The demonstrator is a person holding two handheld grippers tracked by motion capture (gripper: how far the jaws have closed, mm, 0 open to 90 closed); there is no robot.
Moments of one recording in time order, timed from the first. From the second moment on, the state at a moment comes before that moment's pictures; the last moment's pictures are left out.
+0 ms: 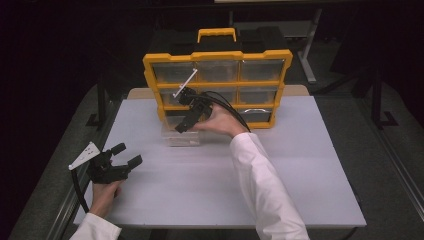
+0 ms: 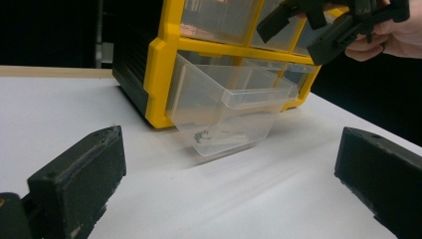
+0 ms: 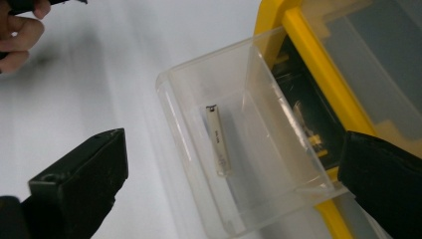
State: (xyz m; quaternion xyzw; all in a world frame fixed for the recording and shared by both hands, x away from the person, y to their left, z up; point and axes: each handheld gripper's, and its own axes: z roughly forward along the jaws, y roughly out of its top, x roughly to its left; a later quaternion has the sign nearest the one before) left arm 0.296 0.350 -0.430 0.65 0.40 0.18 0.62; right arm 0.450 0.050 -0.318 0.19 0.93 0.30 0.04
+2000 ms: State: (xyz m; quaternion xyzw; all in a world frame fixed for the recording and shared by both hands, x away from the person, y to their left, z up) left arm 0.299 0.339 -0.431 0.69 0.38 0.20 0.59; right arm 0.398 -0.085 -0.363 0.25 0.89 0.38 0.03
